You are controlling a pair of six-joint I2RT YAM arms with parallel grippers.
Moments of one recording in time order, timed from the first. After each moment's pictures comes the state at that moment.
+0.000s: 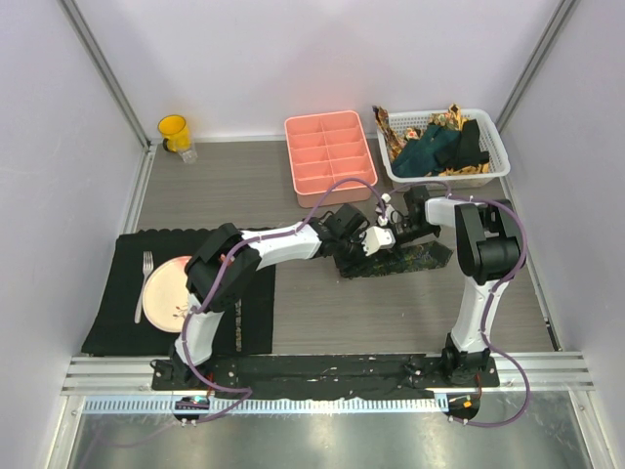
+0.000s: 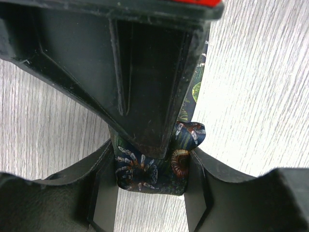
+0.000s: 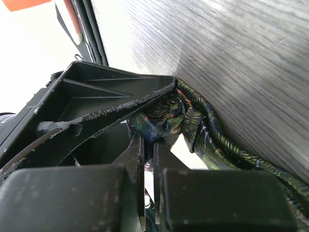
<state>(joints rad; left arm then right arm) -0.89 2.07 1.43 -0.33 0.28 0.36 0.15 1.99 1.13 -0.62 -1.00 0.13</state>
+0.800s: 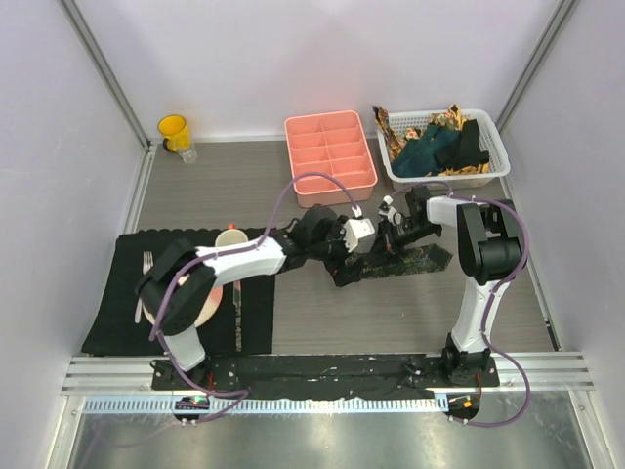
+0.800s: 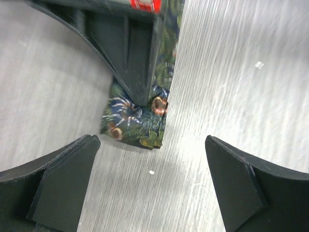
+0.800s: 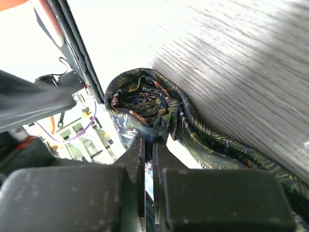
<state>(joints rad) -0.86 1.79 1.12 -0.04 0.39 0.22 0.13 1.99 1.14 -0.68 -0.91 0.11</state>
